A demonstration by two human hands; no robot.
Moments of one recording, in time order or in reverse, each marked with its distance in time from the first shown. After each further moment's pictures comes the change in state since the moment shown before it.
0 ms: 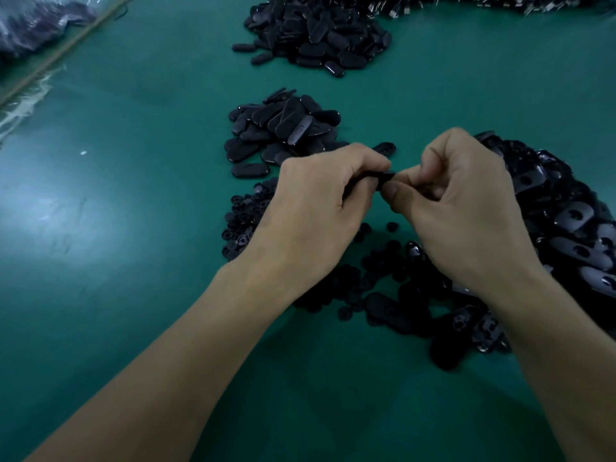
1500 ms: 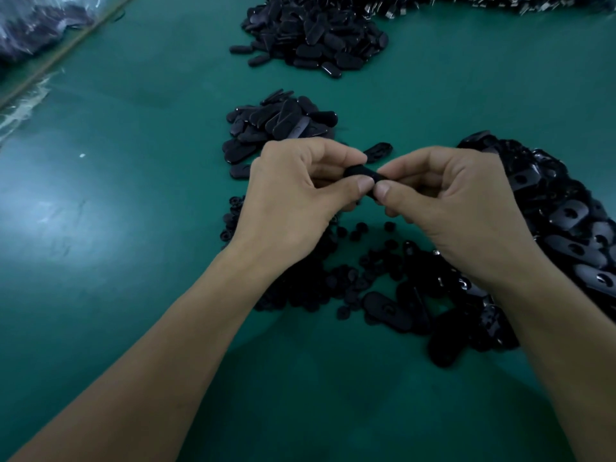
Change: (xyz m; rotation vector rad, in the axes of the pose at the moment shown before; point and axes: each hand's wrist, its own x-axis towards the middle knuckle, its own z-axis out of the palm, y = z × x) left_hand 0.008 -0.010 -0.008 -0.347 -0.017 -0.267; right_hand 0.008 0.011 -0.005 0.257 -0.124 -0.008
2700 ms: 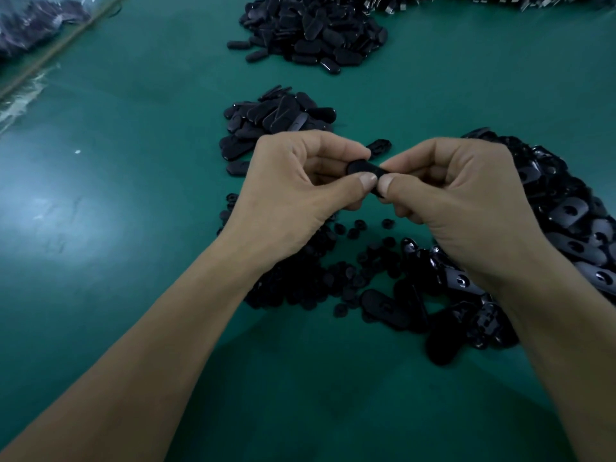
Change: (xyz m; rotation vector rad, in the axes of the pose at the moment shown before) left_hand -0.001 0.001 -0.005 -0.114 -0.105 0.028; right_hand -0.004 -0.016 0.003 0.016 0.053 0.074
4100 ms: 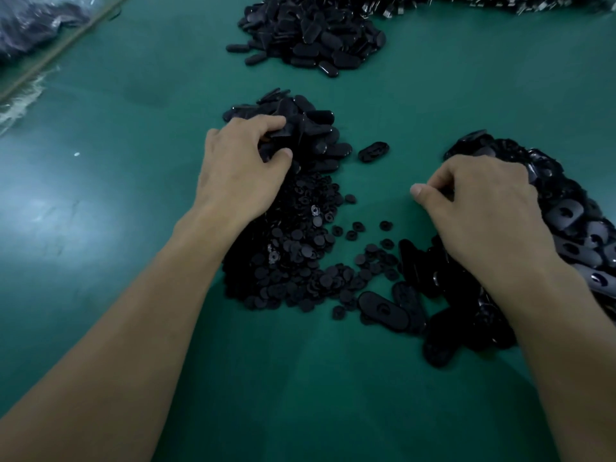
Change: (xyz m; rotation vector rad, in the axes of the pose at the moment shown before) left_hand 0.036 -0.028 -0.039 0.767 0.280 -0.135; right_hand 0.003 0.017 -0.021 -0.886 0.109 0.061
